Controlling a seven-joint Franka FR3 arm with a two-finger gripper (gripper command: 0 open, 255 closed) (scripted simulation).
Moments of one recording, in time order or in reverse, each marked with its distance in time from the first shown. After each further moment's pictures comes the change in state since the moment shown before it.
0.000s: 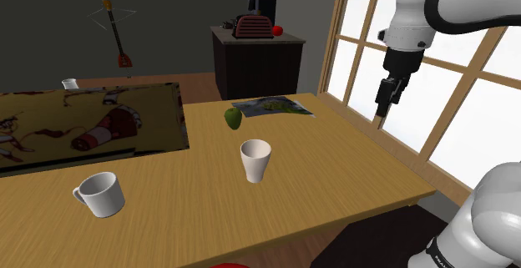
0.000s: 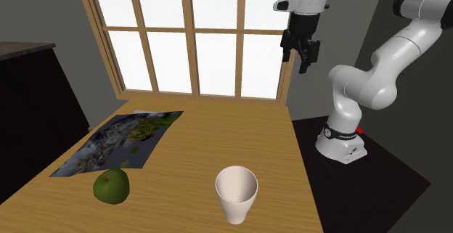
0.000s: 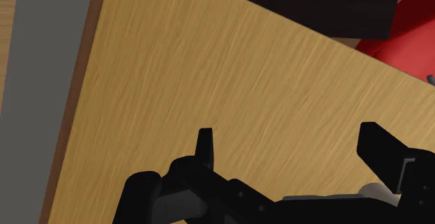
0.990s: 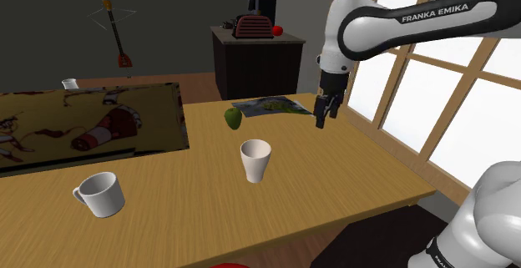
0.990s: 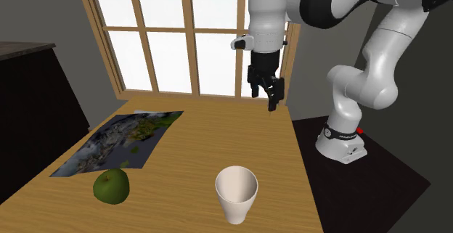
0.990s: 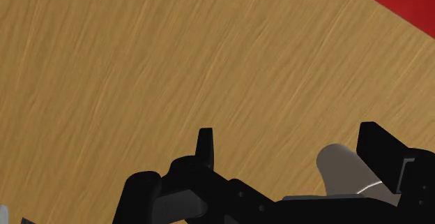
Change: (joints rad) arm 0.062 0.432 0.022 0.110 0.122 0.305 -0.012
